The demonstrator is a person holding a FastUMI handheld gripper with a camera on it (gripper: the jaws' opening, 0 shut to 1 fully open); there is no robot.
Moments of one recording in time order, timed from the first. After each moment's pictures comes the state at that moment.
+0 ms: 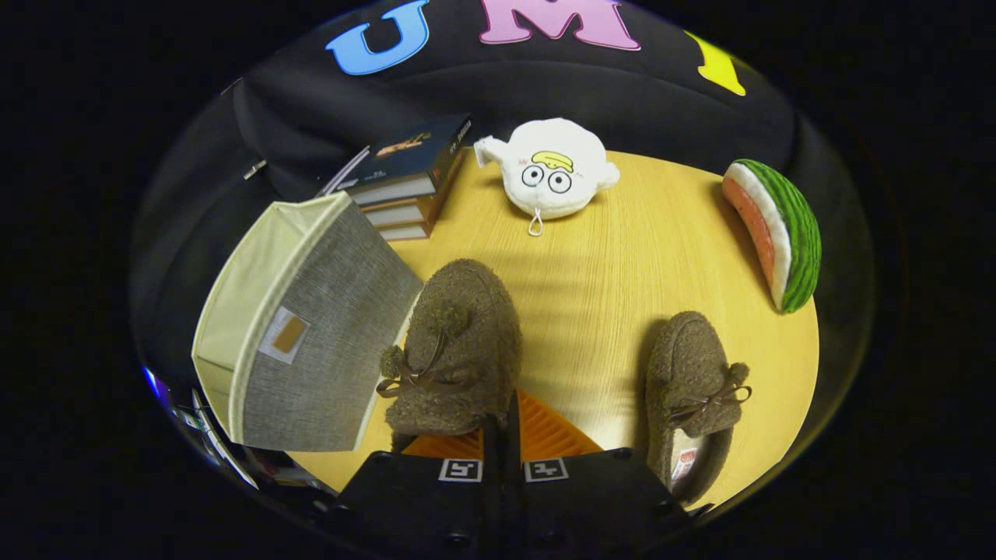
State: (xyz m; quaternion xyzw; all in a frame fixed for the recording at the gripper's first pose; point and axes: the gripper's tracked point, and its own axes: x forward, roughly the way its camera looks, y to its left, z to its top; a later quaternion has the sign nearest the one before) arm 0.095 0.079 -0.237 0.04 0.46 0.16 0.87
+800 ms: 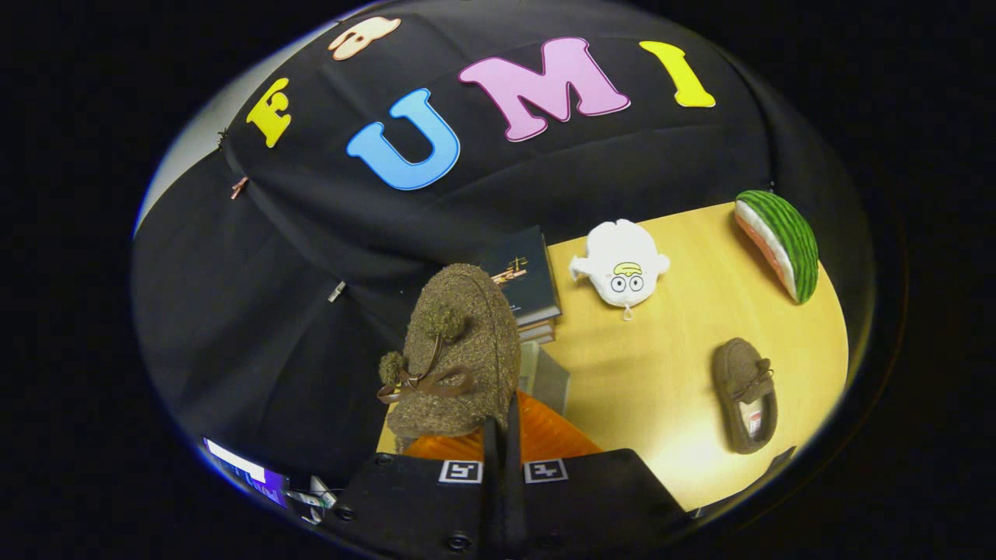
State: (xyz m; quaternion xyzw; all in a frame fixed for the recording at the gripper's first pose) arm 0.086 0.185 -0.024 0.24 0.36 0.19 0.88
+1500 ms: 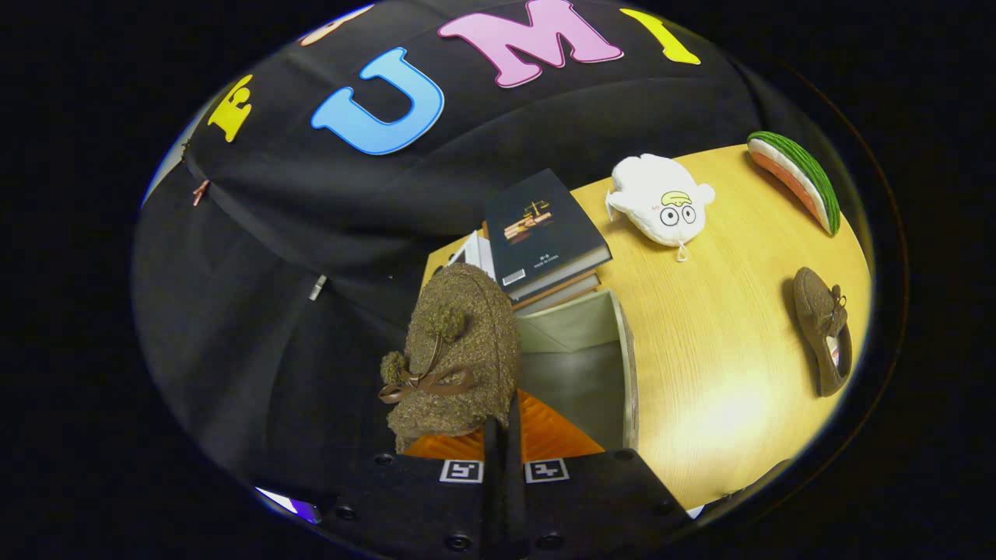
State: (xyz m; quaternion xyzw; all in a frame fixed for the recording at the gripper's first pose) arm 0.109 0.297 -0.121 0.26 0.42 0.13 0.86
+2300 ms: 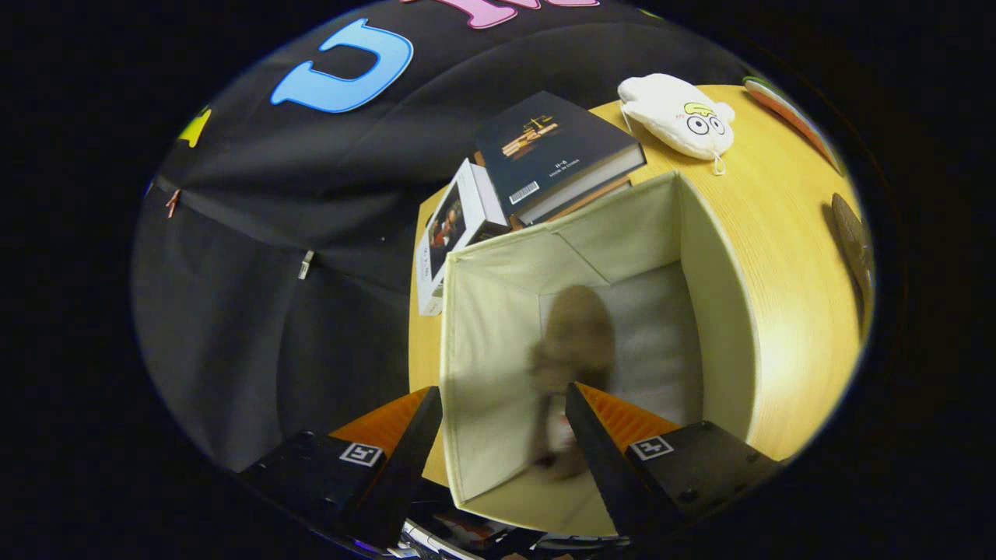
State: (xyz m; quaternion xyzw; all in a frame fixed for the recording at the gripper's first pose) arm 0.092 0.368 -0.151 0.32 0.49 0.17 0.80
